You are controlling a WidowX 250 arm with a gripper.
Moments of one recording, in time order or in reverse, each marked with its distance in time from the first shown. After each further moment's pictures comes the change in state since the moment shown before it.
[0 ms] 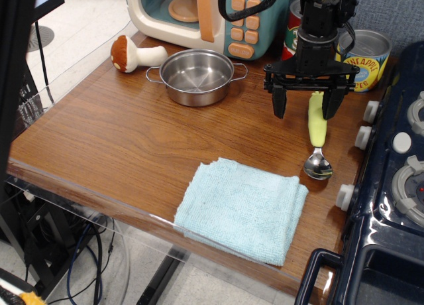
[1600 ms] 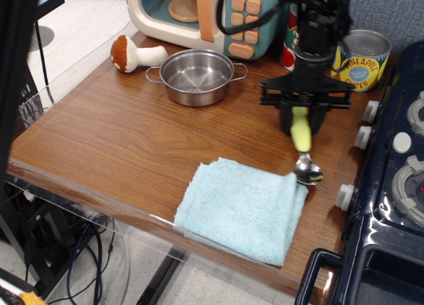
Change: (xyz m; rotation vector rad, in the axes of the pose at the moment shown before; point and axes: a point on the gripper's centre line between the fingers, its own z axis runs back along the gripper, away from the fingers) arm -0.008 0.013 -0.004 -0.004 0.019 0.008
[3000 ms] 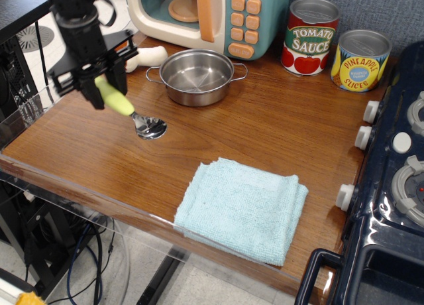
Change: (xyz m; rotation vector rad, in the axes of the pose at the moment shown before) arm -0.018 0.231 0.052 -0.001 -0.116 0.865
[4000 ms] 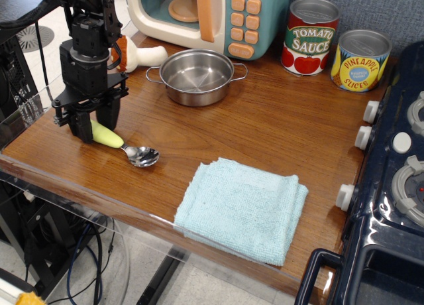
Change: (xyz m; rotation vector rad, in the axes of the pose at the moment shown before) arm 0.004 0.023 -0.044 0.298 -0.030 0.087
